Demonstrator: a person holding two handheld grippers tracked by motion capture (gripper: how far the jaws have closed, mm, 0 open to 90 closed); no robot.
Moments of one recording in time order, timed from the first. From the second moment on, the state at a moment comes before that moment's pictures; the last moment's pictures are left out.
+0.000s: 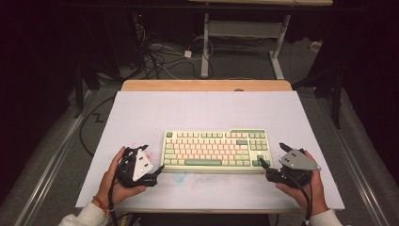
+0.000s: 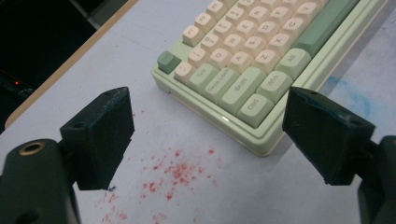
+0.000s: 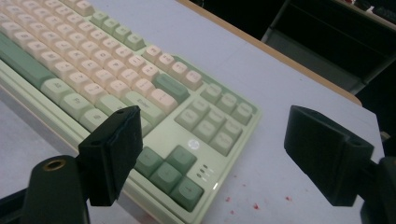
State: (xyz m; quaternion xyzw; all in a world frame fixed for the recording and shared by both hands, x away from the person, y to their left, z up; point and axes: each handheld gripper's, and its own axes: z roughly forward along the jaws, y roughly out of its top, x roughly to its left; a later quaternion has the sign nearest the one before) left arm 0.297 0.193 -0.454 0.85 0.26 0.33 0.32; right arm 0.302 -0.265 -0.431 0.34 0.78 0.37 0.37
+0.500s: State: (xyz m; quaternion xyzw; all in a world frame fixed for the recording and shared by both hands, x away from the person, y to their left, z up) left arm 0.295 0.212 -0.467 0.85 0.28 0.31 0.31; right arm 0.294 -0.298 -0.446 0.39 0.77 0.35 0.38
